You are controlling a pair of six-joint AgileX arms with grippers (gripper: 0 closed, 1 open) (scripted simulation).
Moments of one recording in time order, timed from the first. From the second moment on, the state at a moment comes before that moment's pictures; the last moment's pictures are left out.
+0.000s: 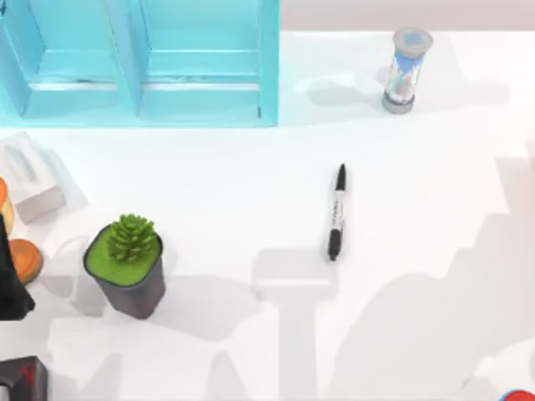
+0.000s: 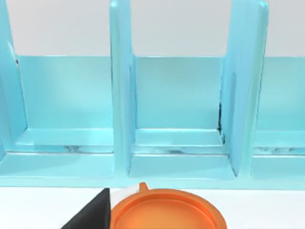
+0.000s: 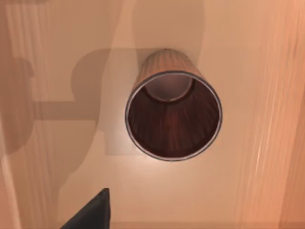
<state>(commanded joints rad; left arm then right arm) 0.00 0.00 0.00 0.00 0.00 0.00 -0.50 1.89 1.68 -1.36 0.00 -0.49</state>
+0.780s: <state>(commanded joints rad) 0.00 0.00 0.00 0.00 0.00 0.00 -0.50 1.95 1.37 -0.99 0.00 -0.48</state>
